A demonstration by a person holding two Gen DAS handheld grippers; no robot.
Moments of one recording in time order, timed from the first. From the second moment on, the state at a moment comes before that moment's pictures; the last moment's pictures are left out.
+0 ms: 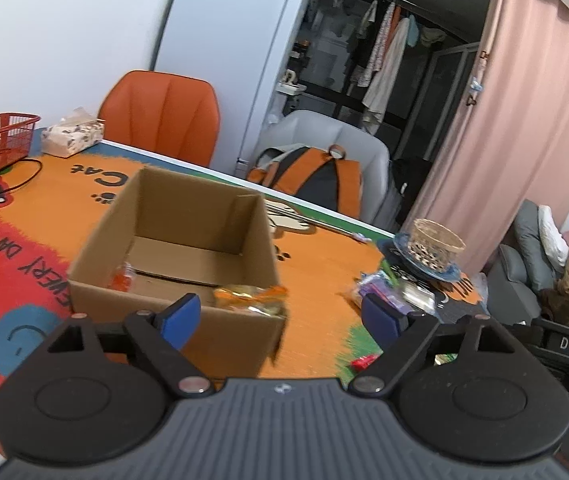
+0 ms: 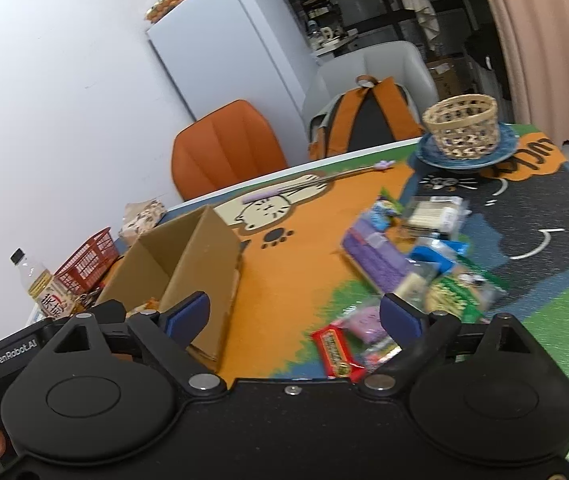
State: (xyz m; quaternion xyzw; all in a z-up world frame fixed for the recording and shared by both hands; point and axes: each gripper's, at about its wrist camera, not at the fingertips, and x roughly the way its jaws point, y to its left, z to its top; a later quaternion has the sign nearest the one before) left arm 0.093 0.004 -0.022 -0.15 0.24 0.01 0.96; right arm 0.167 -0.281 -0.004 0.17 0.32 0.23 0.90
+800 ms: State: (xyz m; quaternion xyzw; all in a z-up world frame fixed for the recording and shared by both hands) left arm 0.100 -0.062 -0.046 -0.14 0.27 -0.04 0.95; right arm 0.157 -0.331 -0.029 0.18 0.33 0.21 0.90
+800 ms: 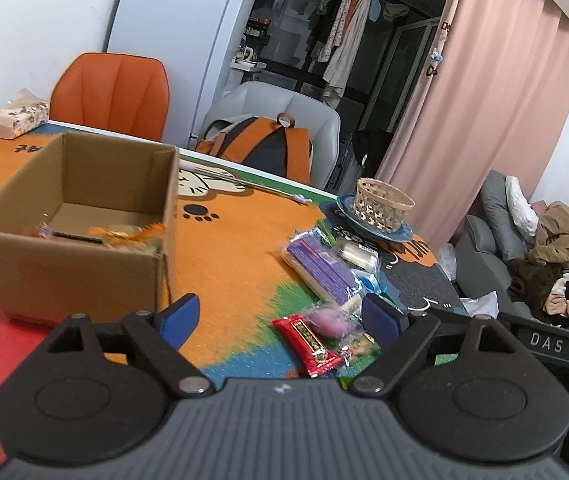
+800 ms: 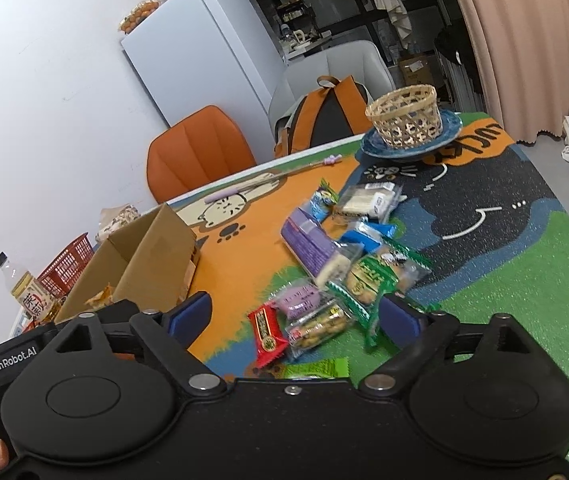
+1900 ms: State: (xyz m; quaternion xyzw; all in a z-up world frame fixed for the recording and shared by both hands) left arm 0.119 -0.071 -0.088 -0.12 0.32 -0.04 0.94; right arm 0.160 -0.305 -0.077 0.14 0.40 0.23 0.88
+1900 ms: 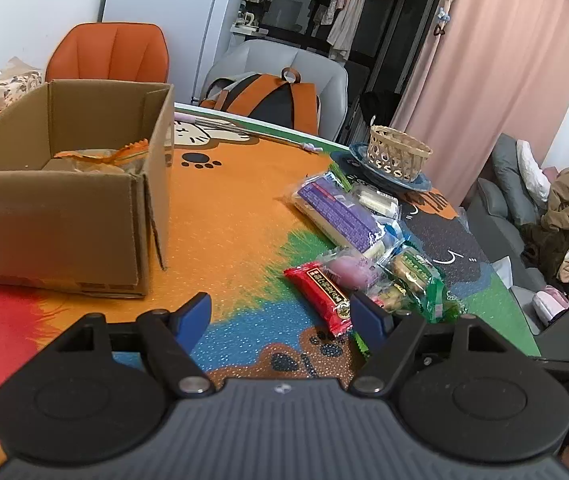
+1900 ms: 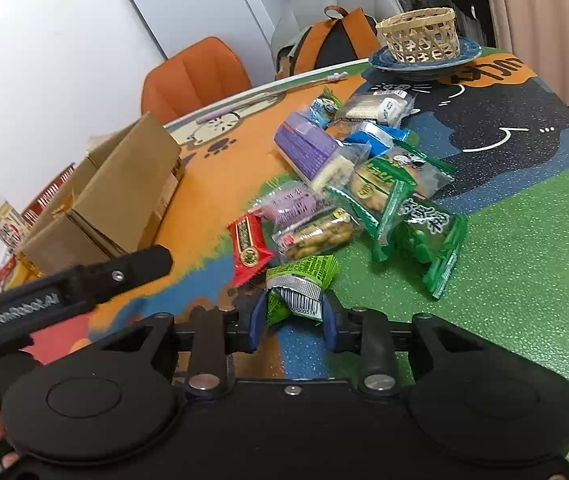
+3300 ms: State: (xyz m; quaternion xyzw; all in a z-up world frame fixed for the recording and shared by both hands) left arm 0.165 -0.108 -0.119 -0.06 0.33 -0.01 0.94; right arm 0.175 -0.349 -0.071 0.19 0.34 0.20 0.90
